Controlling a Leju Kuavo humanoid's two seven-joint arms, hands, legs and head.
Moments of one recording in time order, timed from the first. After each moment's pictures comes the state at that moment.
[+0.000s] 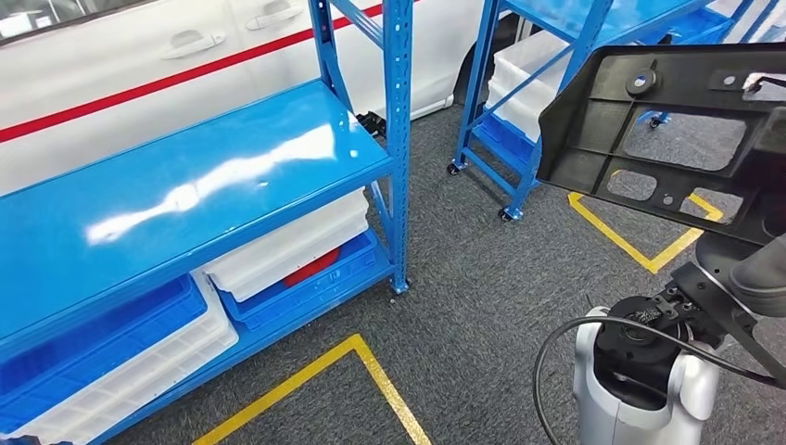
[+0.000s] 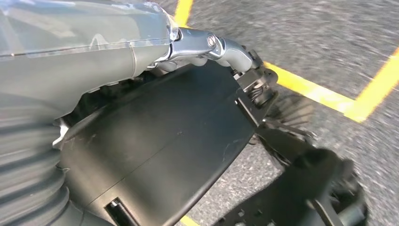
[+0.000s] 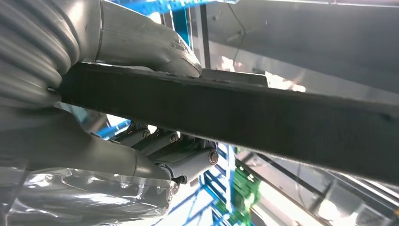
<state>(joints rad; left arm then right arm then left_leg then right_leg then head) -0.17 -0.14 -0.96 -0.15 0.51 0.11 -0.10 -0.29 0.06 0.08 -2.10 -0.20 -0.24 -0.70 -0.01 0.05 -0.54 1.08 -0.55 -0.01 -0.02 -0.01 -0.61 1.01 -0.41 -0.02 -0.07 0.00</state>
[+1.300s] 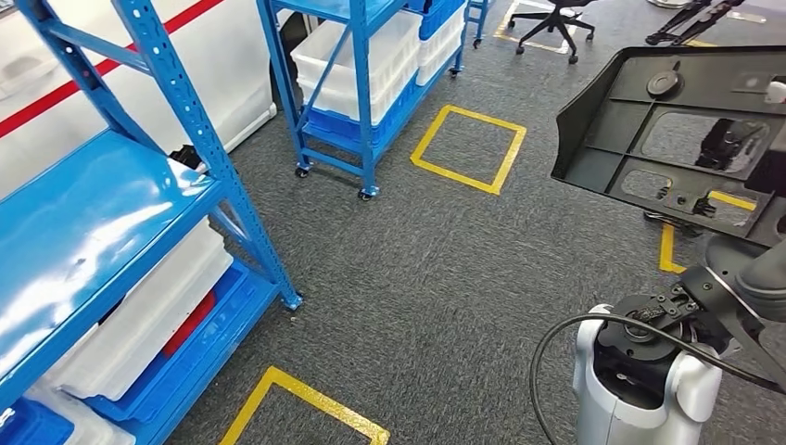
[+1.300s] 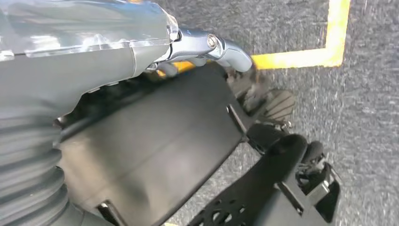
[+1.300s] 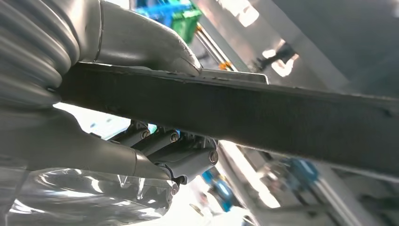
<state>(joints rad) -0.18 -0.14 -0.96 -0.15 0.54 0.11 -0.14 -0.29 0.09 0.06 -2.11 -0.12 -0.27 -0.70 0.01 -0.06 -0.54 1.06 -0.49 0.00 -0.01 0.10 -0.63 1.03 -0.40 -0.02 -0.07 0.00</state>
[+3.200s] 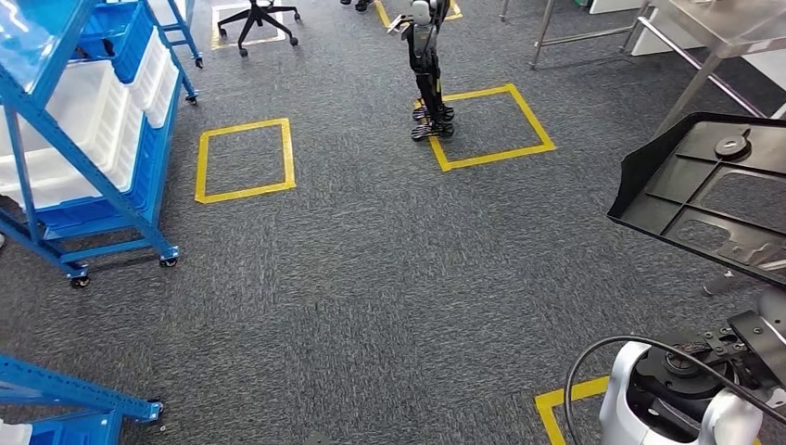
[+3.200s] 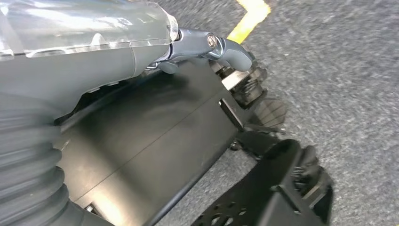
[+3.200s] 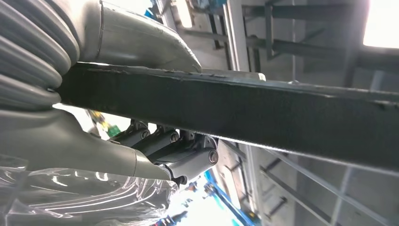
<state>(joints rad) -0.20 -0.14 -1.02 -0.15 0.53 0.13 -0.13 -0.17 0.15 -0.15 -2.17 -0.13 -0.25 -0.70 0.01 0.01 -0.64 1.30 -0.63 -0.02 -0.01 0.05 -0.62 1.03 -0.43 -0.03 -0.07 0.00</state>
